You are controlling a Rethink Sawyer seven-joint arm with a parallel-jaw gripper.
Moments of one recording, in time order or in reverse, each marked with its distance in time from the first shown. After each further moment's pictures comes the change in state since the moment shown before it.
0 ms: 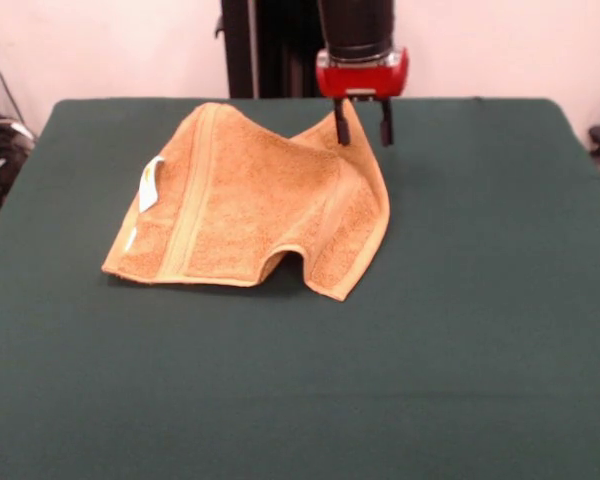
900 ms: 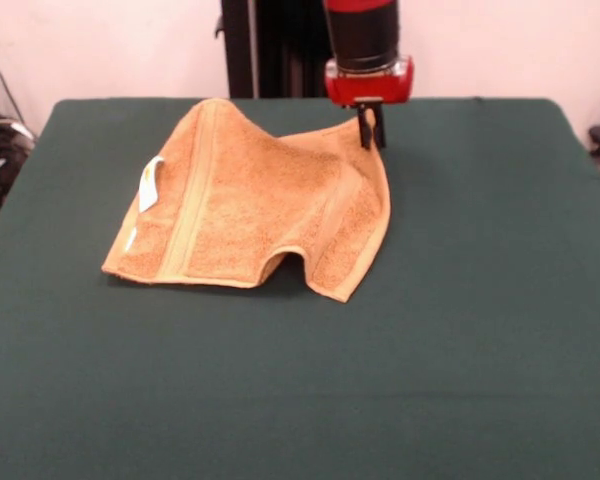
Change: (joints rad) arm 0.006 0.054 0.000 -0.001 -0.024 -0.031 0.000
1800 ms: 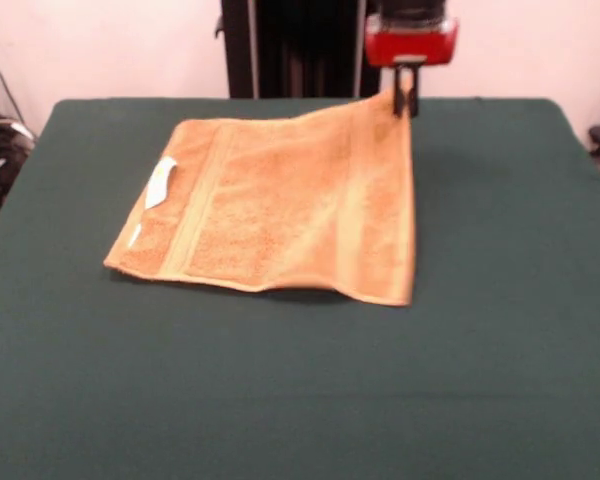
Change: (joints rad) arm 0.262 -0.207 -0.100 0.082 0.148 -0.004 0.026
